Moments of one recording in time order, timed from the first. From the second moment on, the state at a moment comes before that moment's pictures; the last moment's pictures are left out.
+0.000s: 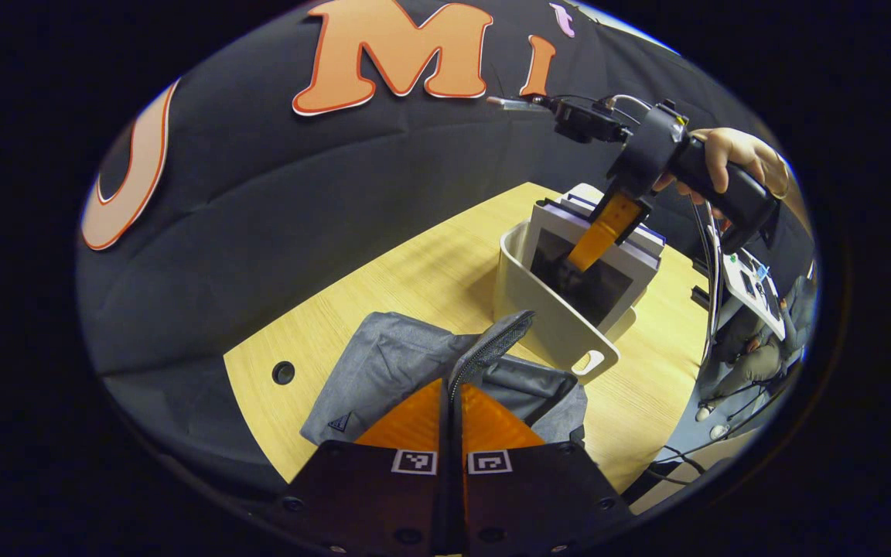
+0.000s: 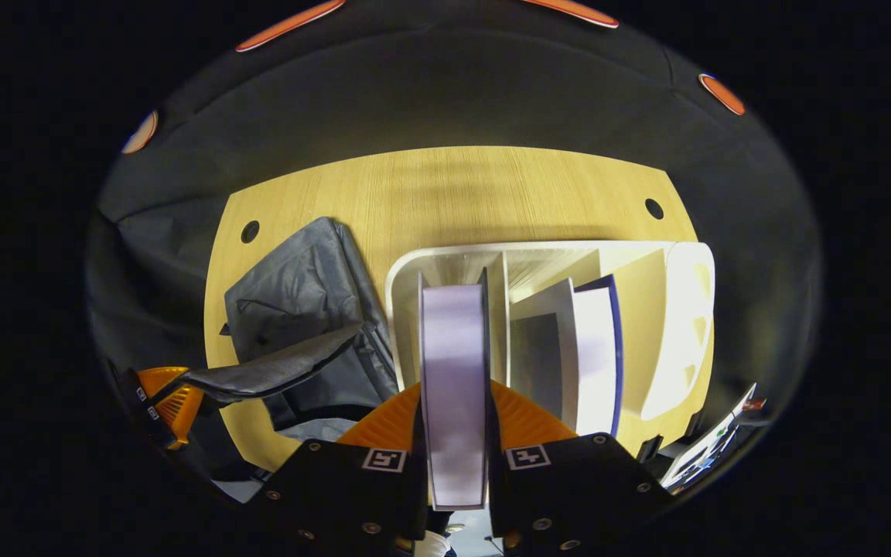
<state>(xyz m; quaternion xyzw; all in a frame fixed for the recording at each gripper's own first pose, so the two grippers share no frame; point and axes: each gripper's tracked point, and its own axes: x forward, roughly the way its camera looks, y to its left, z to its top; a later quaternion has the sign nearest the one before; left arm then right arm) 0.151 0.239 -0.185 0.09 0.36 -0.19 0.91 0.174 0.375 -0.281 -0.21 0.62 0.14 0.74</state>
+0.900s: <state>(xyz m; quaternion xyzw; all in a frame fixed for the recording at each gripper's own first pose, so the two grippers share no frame) 0.152 0.237 -0.174 0.09 0.35 -0.19 0.91 0.084 0.348 -0.077 0.05 0.46 0.18 0.87</state>
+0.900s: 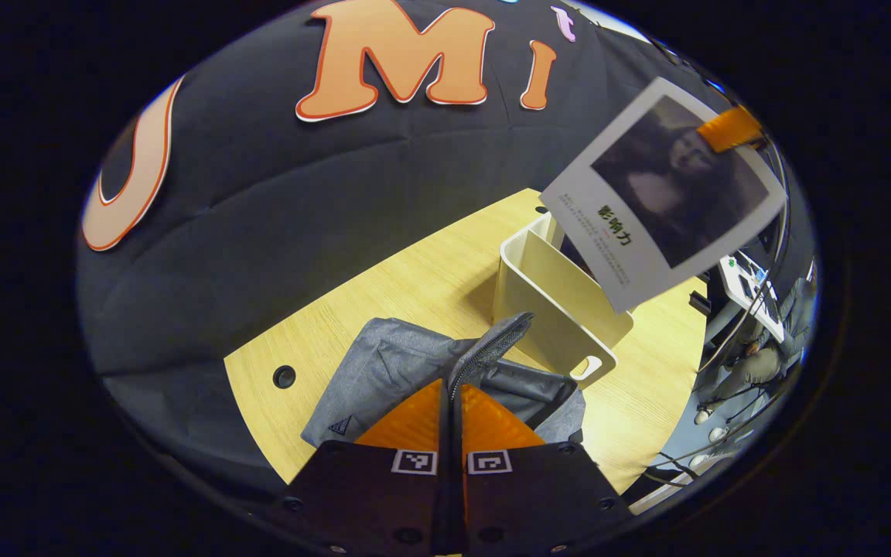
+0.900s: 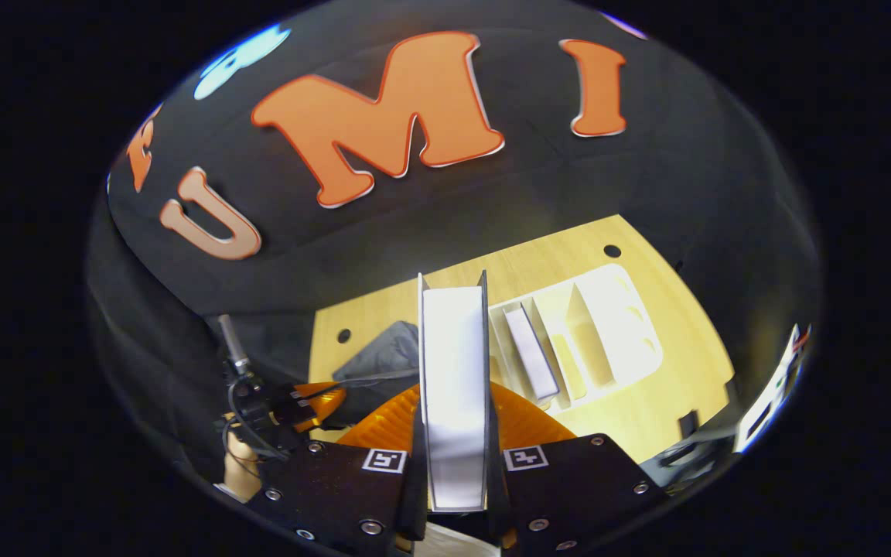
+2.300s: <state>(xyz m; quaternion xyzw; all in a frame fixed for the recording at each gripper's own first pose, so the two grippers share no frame) 0.123 0.205 -0.152 0.16 0.30 -0.26 0.90 0.059 0.497 -0.369 0.45 0.42 0.08 0.78</state>
